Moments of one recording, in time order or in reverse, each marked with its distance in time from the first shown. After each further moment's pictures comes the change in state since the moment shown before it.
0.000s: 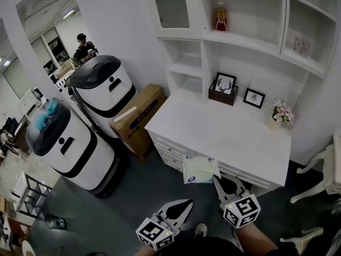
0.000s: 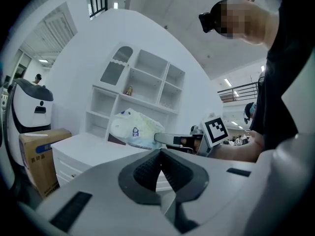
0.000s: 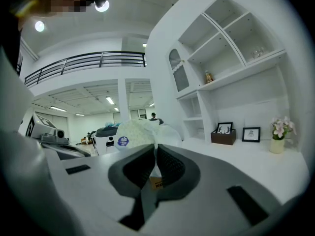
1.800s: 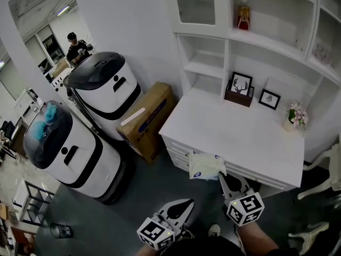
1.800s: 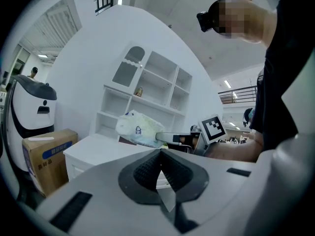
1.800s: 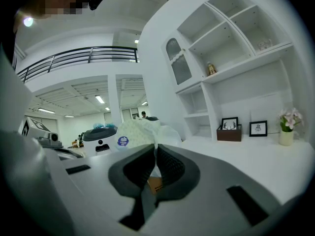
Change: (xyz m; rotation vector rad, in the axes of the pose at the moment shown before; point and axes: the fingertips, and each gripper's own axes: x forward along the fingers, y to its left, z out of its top) left arm -0.044 0.121 0.024 -0.021 0.027 -0.029; right arm 0.114 0.032 0.003 0.052 0.022 -0.094
